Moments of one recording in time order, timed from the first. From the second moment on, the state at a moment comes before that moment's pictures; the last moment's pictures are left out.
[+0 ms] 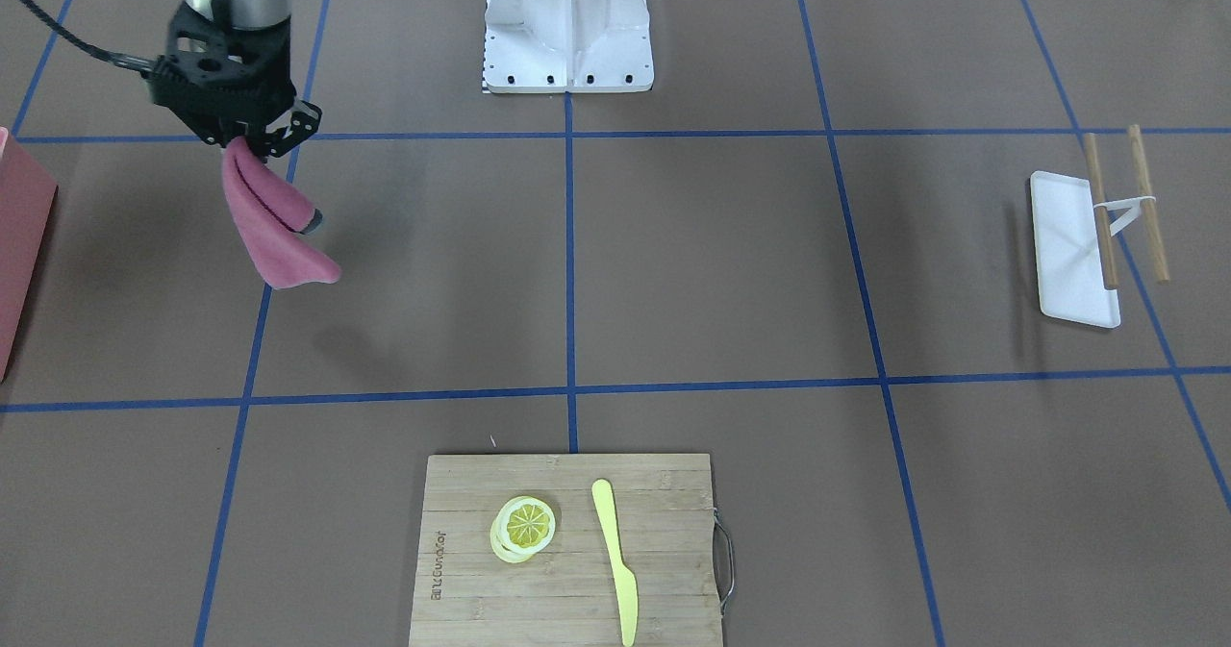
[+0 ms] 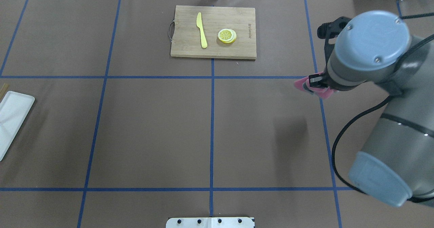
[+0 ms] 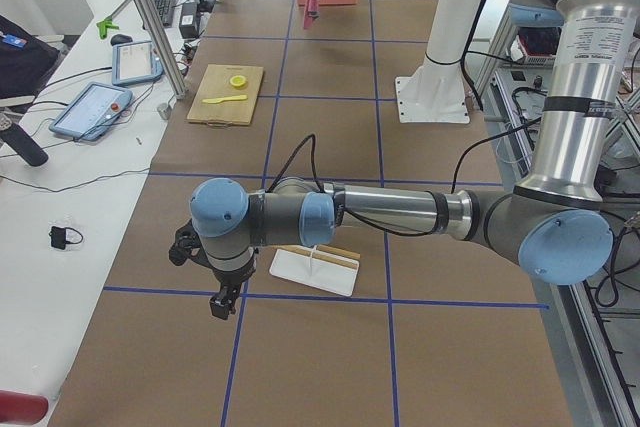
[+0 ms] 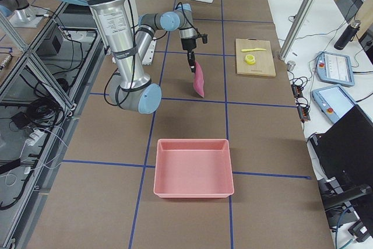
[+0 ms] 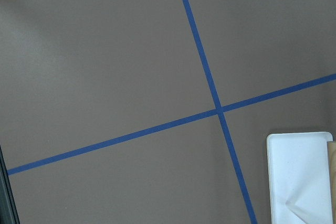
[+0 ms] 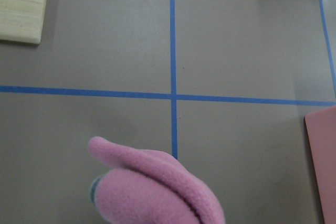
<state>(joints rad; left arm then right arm) -1.72 -1.71 -1.51 -1.48 -2.34 0.40 0.75 -1.09 2.24 -2.22 1.71 0.93</state>
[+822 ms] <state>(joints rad) -1.72 -1.71 -1.52 -1.48 -2.34 0.40 1.31 -1.32 2.25 -2.21 2.06 0.11</state>
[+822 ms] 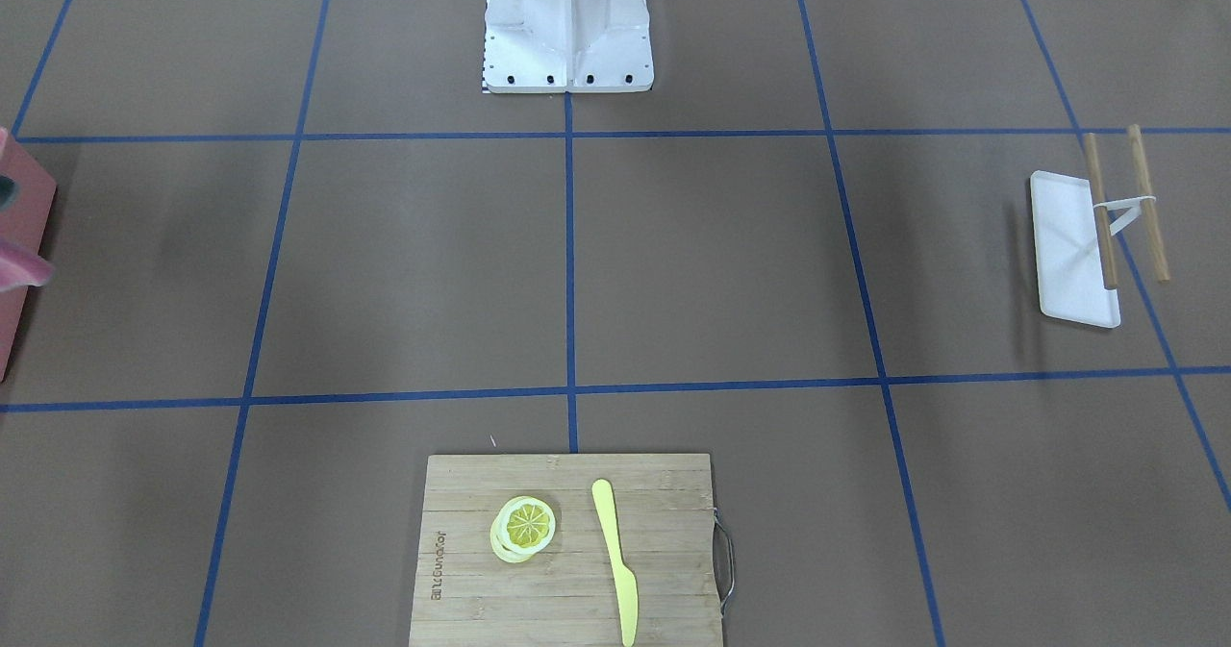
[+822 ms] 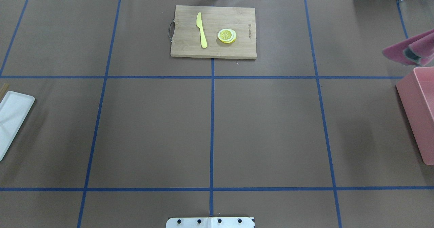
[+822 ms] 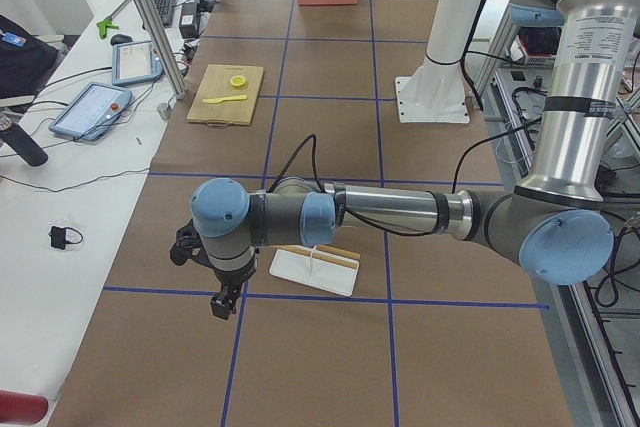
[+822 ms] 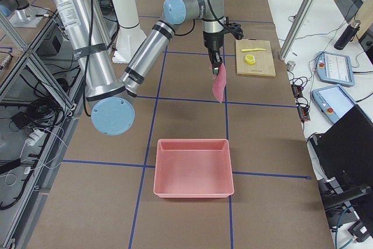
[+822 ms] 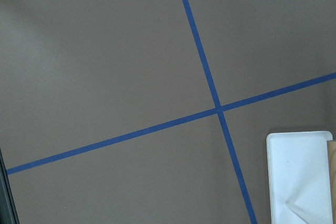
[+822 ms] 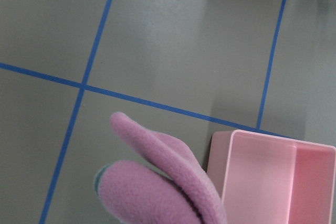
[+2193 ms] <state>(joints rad) -1.72 -1.70 -1.52 -1.50 -2.34 0.40 1.49 -2.02 2.00 -1.44 2.22 -0.26</state>
